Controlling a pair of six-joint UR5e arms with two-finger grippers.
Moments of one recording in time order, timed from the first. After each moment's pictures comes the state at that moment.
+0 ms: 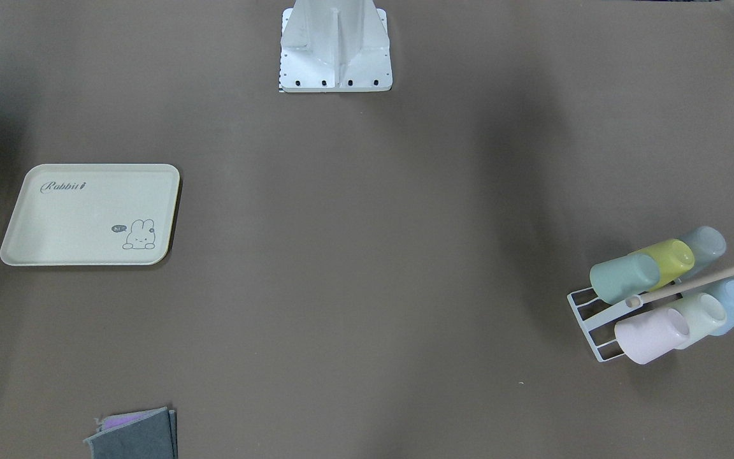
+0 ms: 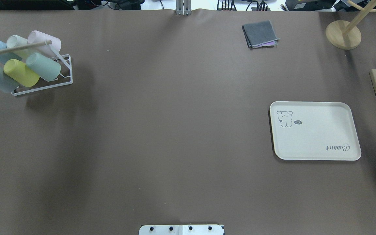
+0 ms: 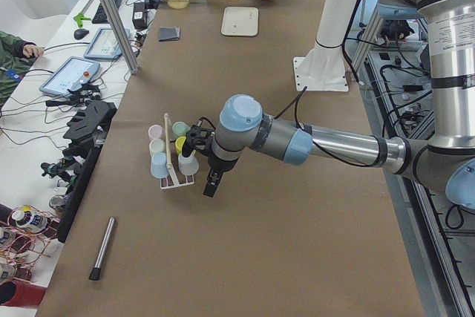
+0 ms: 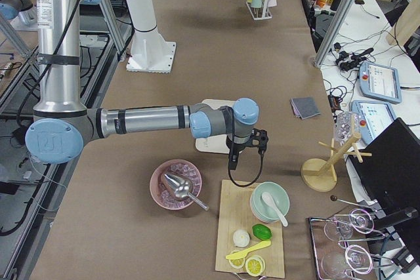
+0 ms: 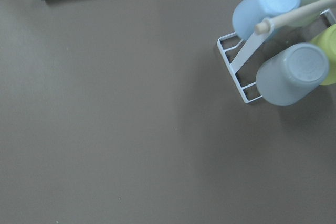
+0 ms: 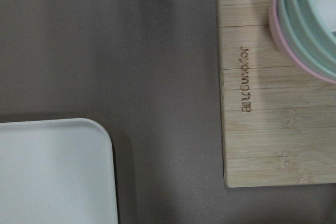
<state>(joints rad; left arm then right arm) -1.58 -1.37 -1.98 -1.78 -2.28 0.01 1.32 -1.61 1.70 -1.49 2.34 0.37</state>
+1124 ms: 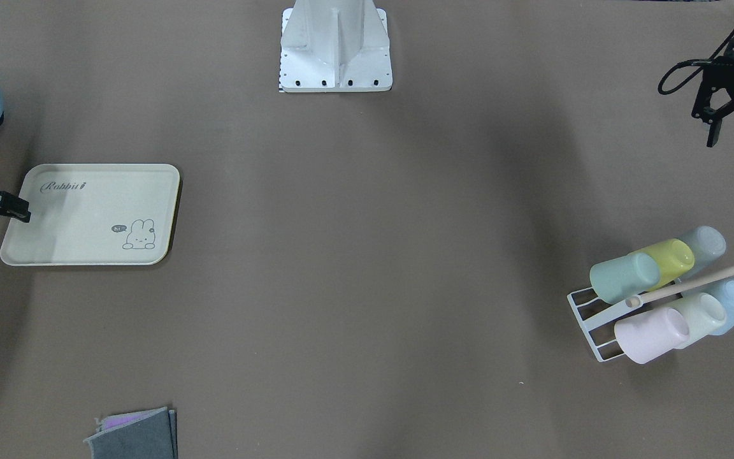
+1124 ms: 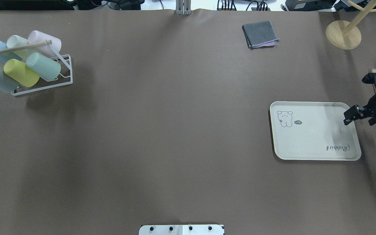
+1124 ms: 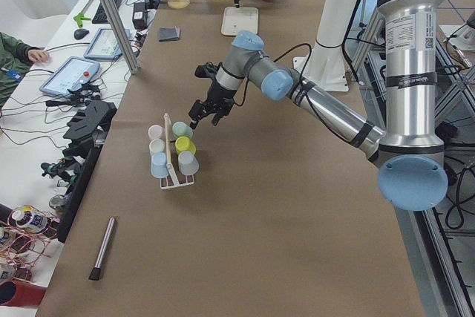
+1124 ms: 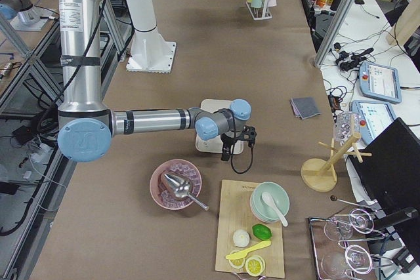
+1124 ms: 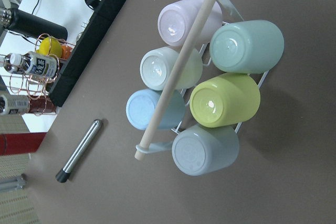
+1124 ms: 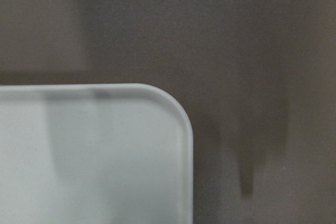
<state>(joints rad) -1.07 -1.57 -2.24 -1.54 -1.67 0.23 1.05 -1.58 1.58 -1.27 2.28 0.62</state>
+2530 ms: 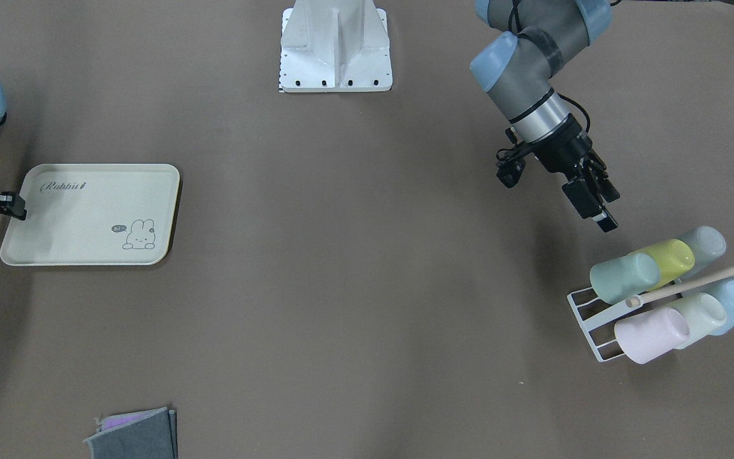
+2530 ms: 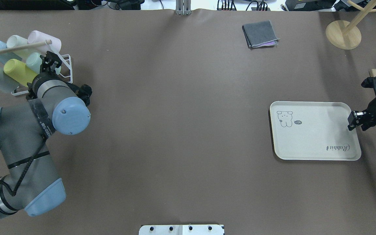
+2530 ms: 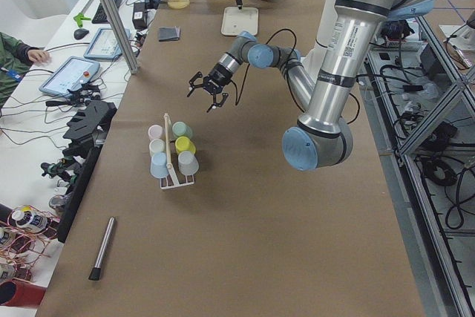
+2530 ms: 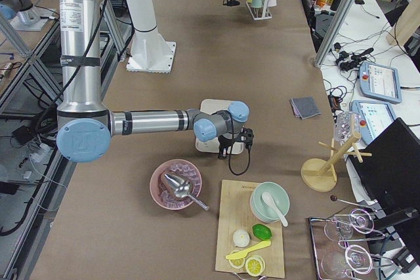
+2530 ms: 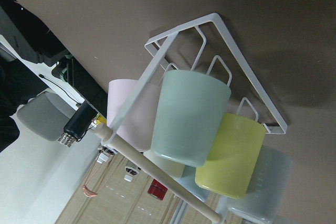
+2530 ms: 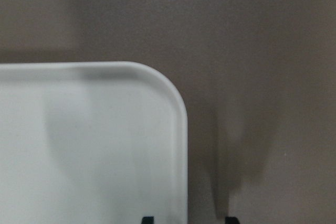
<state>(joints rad) -0.54 -1.93 -1.93 -1.10 -0.86 0.67 1.03 -1.59 1.58 -1.27 2.29 0.62</state>
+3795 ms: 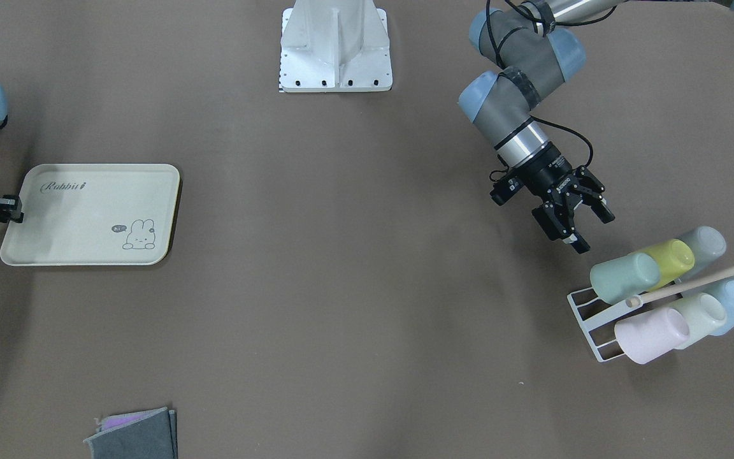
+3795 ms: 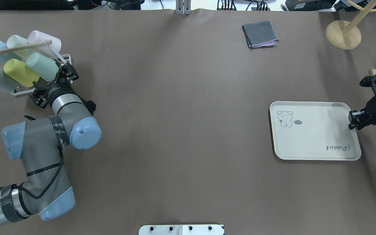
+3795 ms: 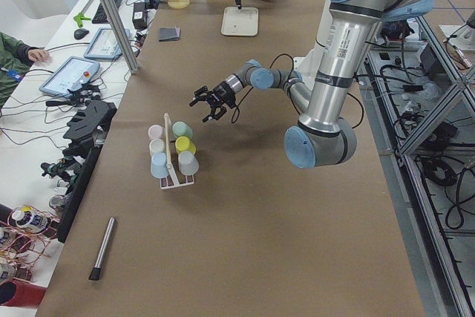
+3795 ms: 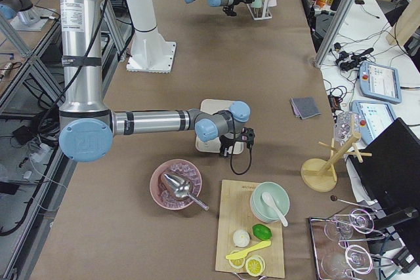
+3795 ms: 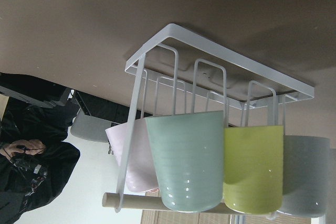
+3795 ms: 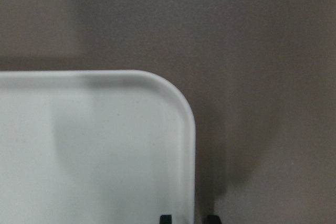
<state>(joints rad) -0.49 -1.90 -1.77 -1.27 -0.67 0.87 1.03 -1.58 1.56 -1.27 2.29 0.61</state>
